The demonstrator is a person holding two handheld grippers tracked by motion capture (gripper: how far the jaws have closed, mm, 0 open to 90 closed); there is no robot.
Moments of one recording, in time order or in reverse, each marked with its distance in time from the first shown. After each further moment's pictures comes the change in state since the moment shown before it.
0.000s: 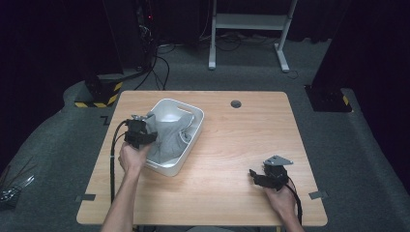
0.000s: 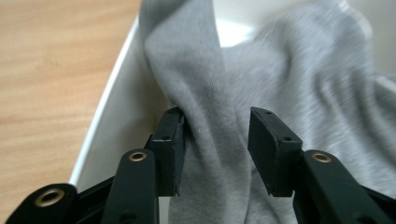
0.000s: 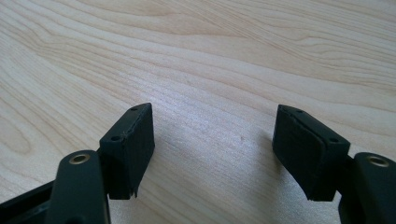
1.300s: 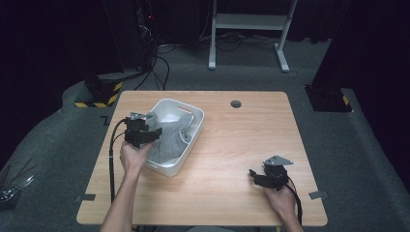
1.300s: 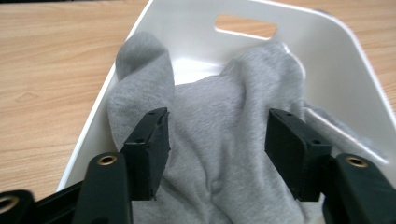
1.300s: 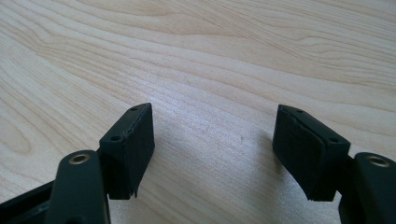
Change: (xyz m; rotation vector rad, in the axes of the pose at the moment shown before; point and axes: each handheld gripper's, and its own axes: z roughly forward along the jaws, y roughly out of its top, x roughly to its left) left arm -0.005 0.005 -0.017 -0.099 -0.091 -0.018; right arm 0.000 0.000 0.000 0.000 0.000 0.000
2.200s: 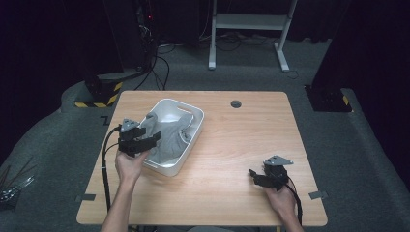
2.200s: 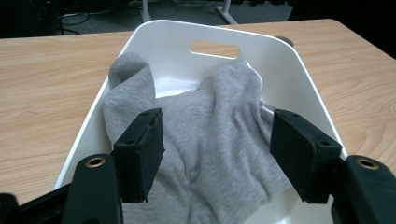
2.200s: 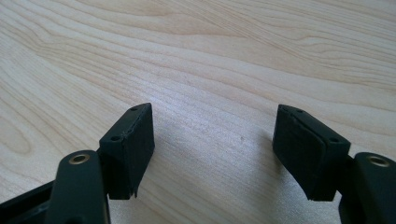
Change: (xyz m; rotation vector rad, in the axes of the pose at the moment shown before) left arm -0.007 -0.019 -0.036 -0.130 -0.067 0.026; right arm 0.000 0.000 0.000 0.000 0.000 0.002
